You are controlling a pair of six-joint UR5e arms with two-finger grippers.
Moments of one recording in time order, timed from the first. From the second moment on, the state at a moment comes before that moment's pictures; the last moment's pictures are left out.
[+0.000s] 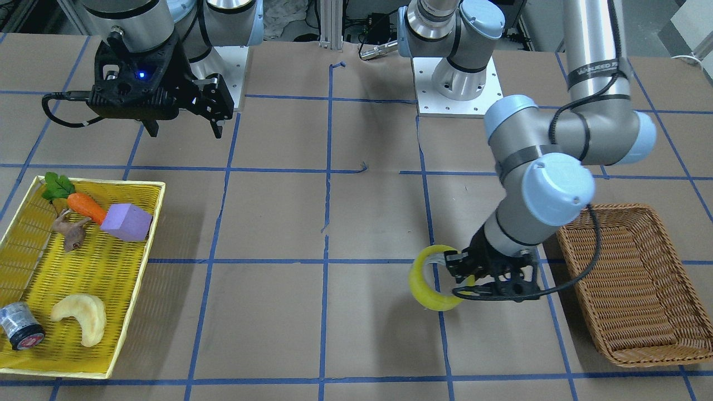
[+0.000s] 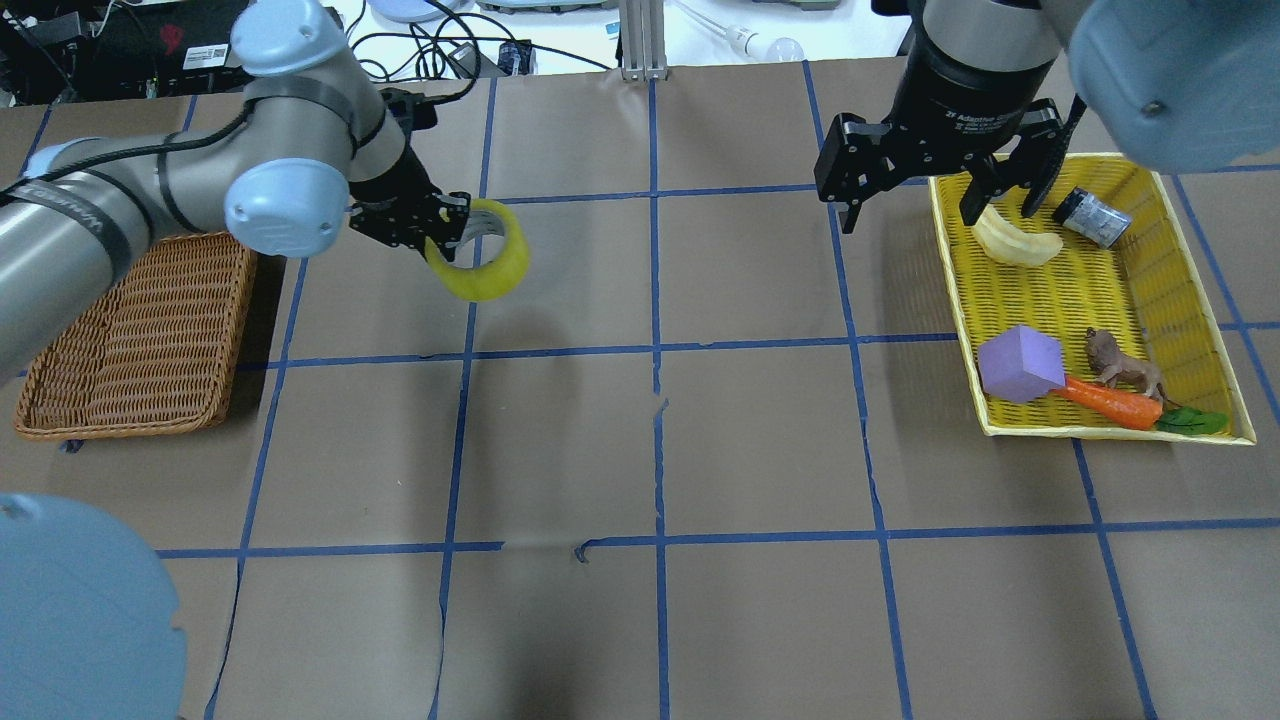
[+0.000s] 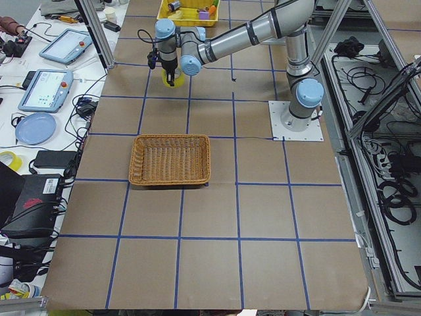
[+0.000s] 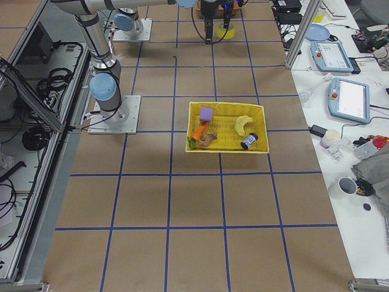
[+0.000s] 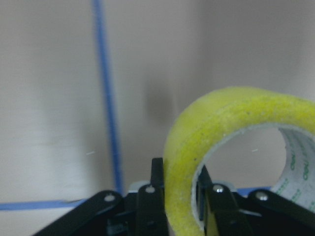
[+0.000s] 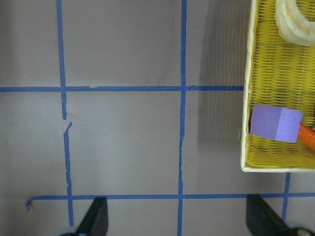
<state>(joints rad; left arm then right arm) -1.47 -1.95 -1.63 -1.11 1.50 0.07 1.66 -1.55 1.50 -1.52 -1.59 0.08</state>
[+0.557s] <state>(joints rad) -1.12 -1.91 -1.65 -1.16 1.58 0.46 1.66 -1.55 1.50 -1.52 -1.59 0.08</state>
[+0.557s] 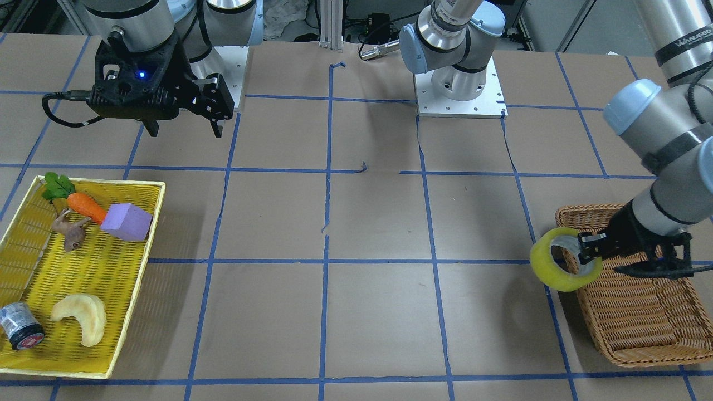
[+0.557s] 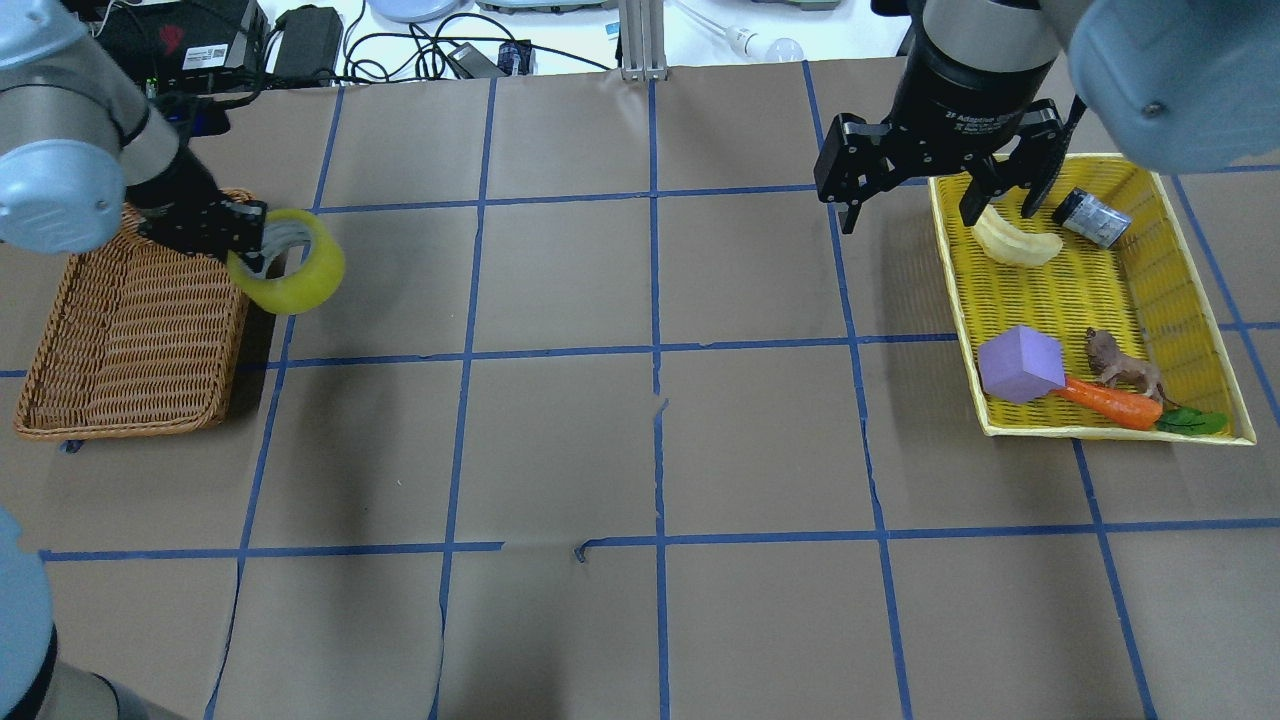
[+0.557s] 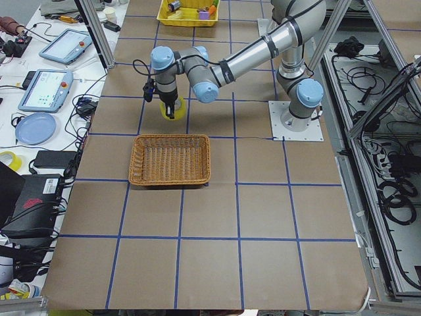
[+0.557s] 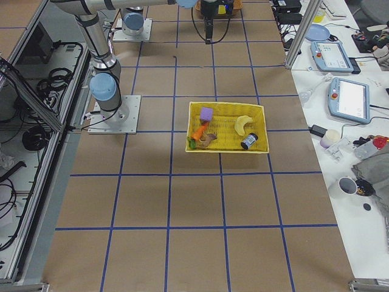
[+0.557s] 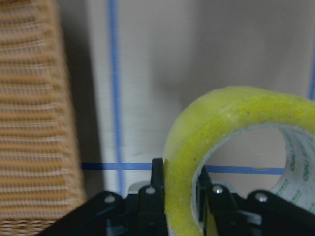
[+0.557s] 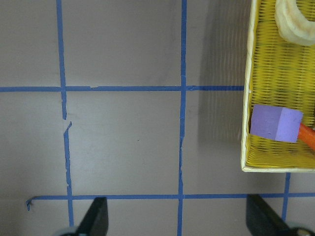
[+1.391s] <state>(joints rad) -0.87 -2.02 -1.67 -0.95 1.58 0.80 1.66 -1.55 1.50 -1.52 -1.59 0.08</state>
